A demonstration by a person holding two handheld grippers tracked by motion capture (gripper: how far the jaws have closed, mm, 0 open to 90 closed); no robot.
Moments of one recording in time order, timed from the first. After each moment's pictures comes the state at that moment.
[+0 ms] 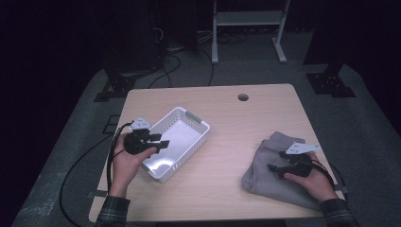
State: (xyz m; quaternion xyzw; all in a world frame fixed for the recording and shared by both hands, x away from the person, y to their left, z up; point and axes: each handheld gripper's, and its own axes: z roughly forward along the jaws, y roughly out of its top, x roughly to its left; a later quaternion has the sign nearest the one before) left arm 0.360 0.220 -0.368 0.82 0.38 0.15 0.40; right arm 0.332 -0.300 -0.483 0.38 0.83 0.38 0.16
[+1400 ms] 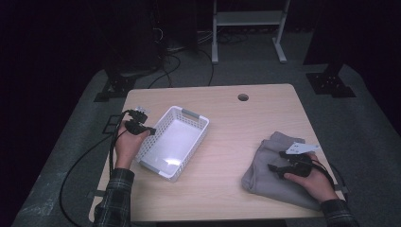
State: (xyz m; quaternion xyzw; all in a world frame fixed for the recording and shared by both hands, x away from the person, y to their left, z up) left arm 0.442 0.245 -0.406 0.83 0.47 0.14 0.28; right arm 0.332 -0.300 -0.483 0.38 0.83 0.38 0.16
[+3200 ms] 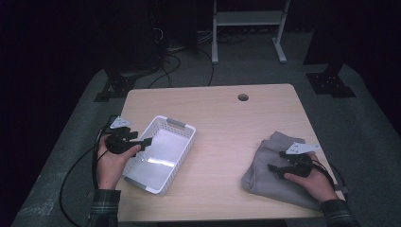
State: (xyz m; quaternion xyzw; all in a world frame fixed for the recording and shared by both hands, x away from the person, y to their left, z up) left arm 0.354 0.259 -0.372 0.77 0.47 0.18 0.38; right arm 0.332 -0.300 -0.484 0.38 0.83 0.38 0.16
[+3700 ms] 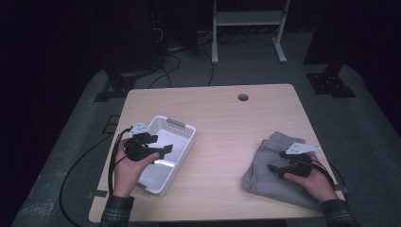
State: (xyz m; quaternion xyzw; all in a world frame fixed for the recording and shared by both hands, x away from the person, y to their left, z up) left arm 0.334 0.202 -0.369 0.80 0.41 0.15 0.41; right arm 0.331 -0.299 -0.484 0.38 0.83 0.38 0.16
